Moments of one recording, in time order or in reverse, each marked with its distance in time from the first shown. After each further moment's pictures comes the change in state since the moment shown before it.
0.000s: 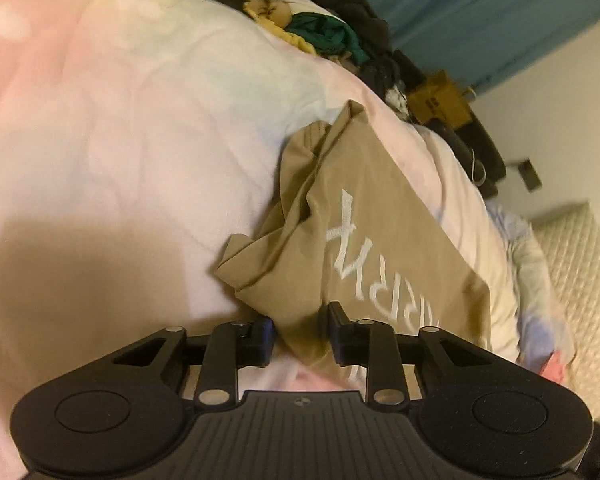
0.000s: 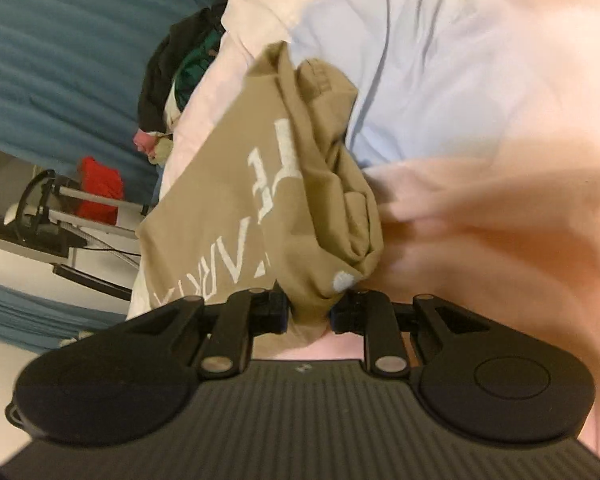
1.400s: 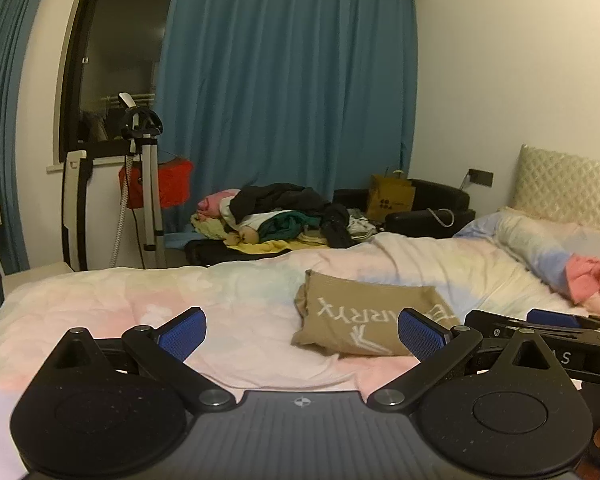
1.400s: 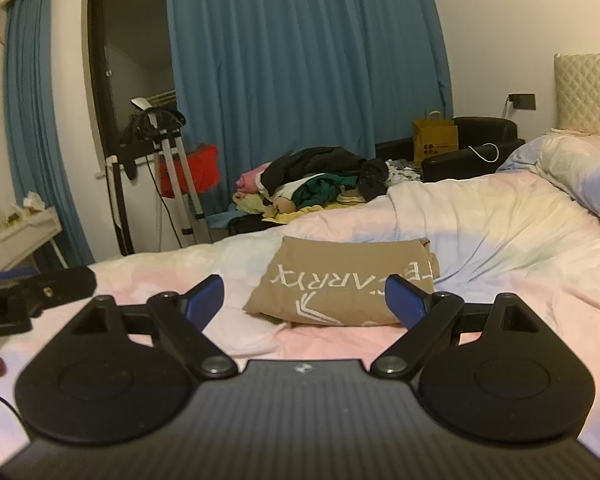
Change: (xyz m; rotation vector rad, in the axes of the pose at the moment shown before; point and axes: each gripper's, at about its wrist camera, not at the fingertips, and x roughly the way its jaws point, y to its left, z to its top) left arm -0.311 -0.075 -0.172 0.641 -0.581 0.191; right arm -0.192 0.099 -0.216 -0.842 -0.532 0.000
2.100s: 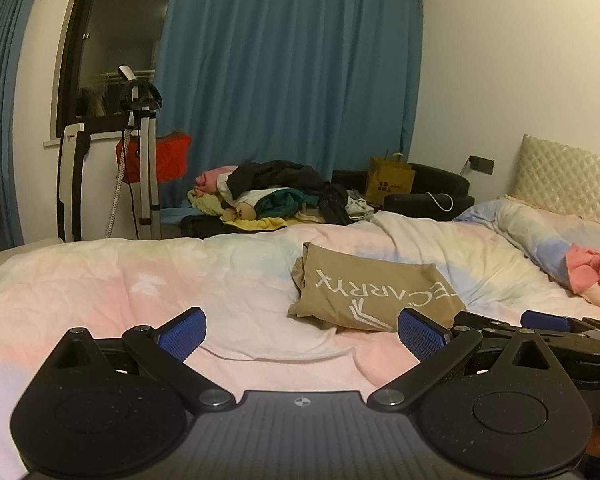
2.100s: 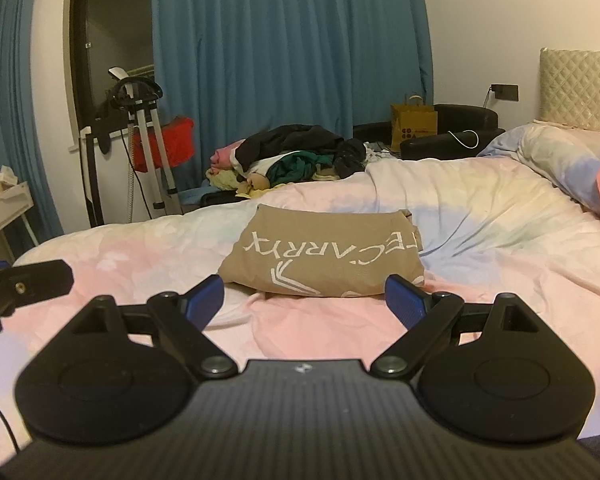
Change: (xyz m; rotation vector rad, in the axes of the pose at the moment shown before) left arm 0.014 0.007 -0.022 -0.029 0.061 -0.018; right arm 0.022 0.004 -0.026 -0.023 0.051 -0.079
